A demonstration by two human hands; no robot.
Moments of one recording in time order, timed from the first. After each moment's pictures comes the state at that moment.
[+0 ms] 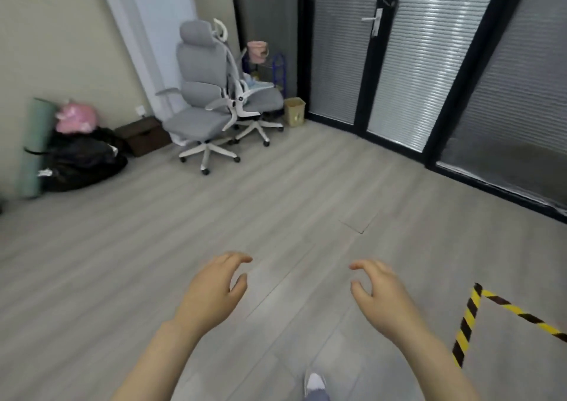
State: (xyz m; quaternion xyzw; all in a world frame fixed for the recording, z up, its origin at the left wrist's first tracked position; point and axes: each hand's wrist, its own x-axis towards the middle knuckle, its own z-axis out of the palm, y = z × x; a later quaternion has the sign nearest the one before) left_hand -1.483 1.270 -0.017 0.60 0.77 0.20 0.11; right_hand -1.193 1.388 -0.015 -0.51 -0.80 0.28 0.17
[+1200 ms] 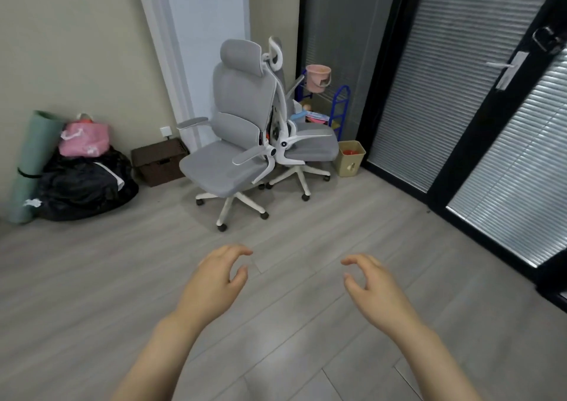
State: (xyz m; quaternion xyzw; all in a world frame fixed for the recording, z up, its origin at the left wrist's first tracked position) left_hand -1.925 1.877 -0.004 0.50 0.81 0.28 0.10; right_hand -1.674 2.051 0.013 -0.40 -0.86 0.29 0.15
